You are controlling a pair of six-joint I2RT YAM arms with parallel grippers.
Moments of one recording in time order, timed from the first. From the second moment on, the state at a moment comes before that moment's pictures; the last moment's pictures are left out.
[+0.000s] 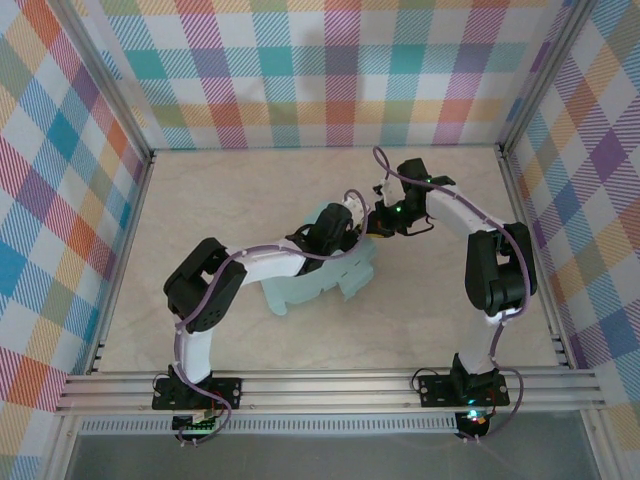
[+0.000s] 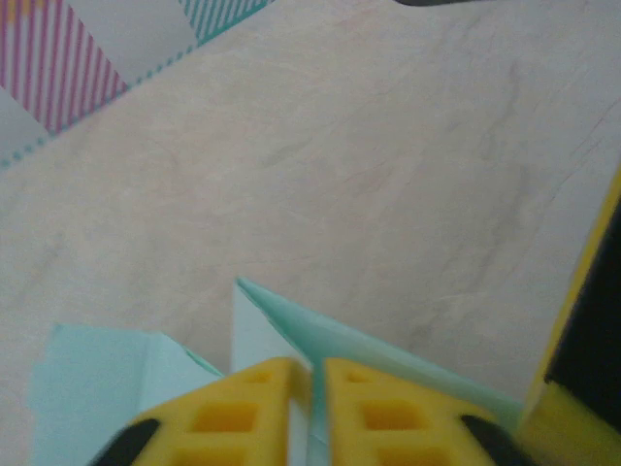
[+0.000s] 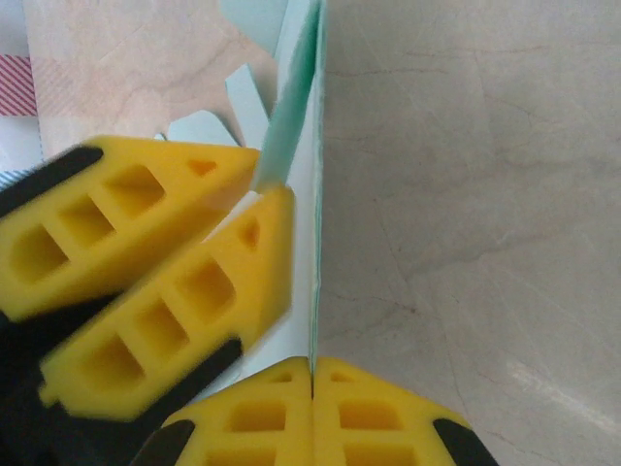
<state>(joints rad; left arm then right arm) -0.79 1.94 1.22 0.19 -0.23 0.07 0.28 1.87 1.42 -0.79 -0.69 0.22</state>
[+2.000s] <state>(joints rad) -0.34 1.80 0.95 0.15 0.63 0.01 0.22 1.84 1.50 -0.94 -0.79 -0.12</state>
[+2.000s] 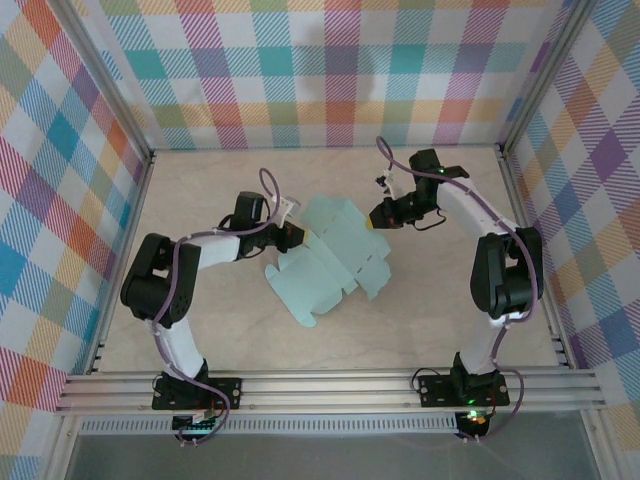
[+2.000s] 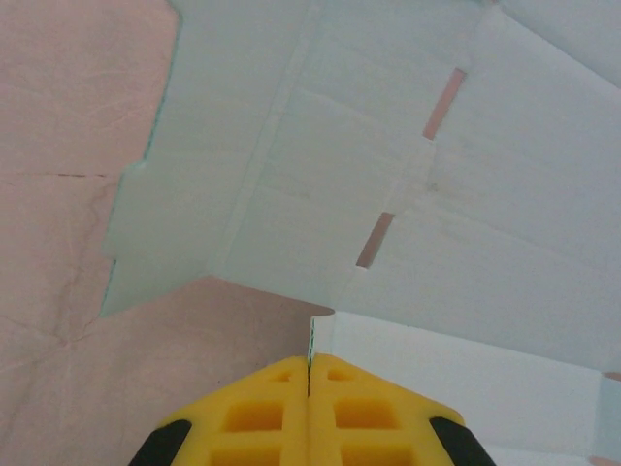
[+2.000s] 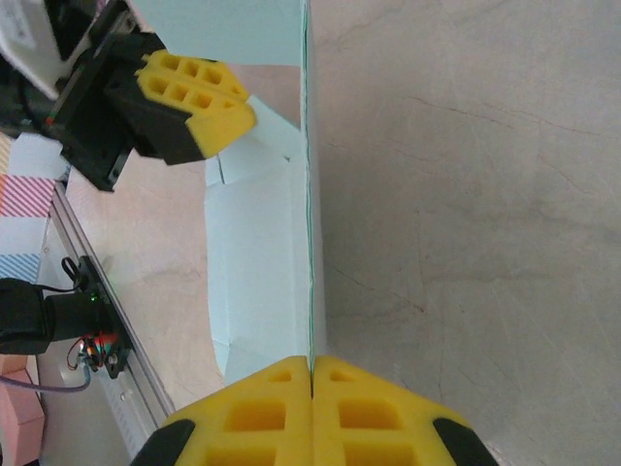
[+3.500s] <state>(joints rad) -0.62 1.78 0.91 0.23 0.08 0.07 0.21 1.84 1.51 -0.91 -0.76 -0.08</state>
